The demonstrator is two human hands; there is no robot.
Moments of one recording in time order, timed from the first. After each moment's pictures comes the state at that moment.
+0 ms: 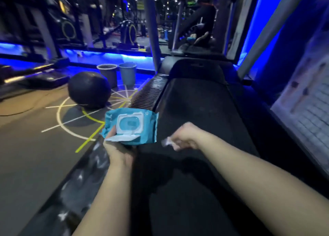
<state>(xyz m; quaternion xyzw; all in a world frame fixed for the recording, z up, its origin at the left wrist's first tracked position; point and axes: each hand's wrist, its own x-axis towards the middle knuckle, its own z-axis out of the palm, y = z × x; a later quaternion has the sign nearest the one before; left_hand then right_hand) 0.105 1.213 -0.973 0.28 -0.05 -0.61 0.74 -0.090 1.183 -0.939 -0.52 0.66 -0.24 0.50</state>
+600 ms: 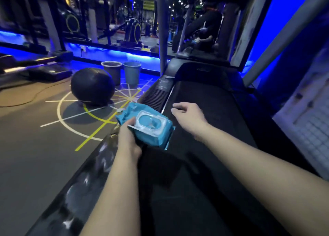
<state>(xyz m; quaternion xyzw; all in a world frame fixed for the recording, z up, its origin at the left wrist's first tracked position) 0.124 1.177 -0.962 0.37 -0.11 -0.65 0.66 -0.045 1.162 -0.898 -0.63 0.61 -0.40 0.24</state>
